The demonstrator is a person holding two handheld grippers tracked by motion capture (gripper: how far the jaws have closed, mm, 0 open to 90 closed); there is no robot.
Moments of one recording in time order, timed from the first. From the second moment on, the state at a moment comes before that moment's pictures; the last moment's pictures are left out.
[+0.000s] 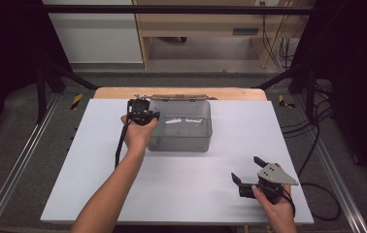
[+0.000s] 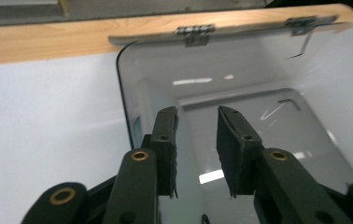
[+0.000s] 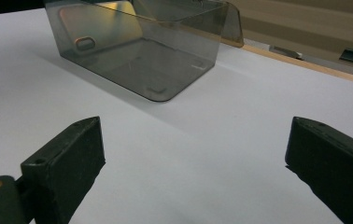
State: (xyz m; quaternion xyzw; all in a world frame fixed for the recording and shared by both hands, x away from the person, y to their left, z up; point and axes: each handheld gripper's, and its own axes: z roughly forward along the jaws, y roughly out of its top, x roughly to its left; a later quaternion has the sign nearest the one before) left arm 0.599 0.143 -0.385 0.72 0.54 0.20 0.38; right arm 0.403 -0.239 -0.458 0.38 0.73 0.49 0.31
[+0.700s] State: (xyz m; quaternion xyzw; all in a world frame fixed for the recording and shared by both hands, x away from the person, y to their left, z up) left arm 0.574 0.139 -0.365 0.70 0.47 0.25 0.47; right arm 0.404 -0.243 -0.457 0.39 0.72 0.50 0.30
